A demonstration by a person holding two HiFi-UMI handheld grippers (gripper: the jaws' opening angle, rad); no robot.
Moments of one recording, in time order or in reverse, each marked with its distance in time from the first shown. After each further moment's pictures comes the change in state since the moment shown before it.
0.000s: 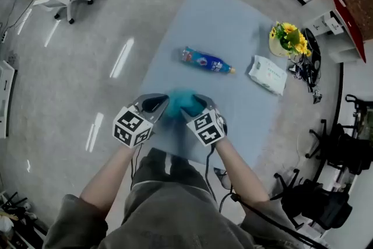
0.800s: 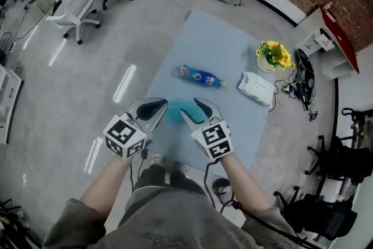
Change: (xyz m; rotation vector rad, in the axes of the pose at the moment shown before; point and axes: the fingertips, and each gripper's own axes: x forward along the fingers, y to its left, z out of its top) left arm -0.081 -0.066 0.115 0.131 -0.212 0.028; right arm -0.132 0.017 0.103 -0.016 -0.346 -0.078
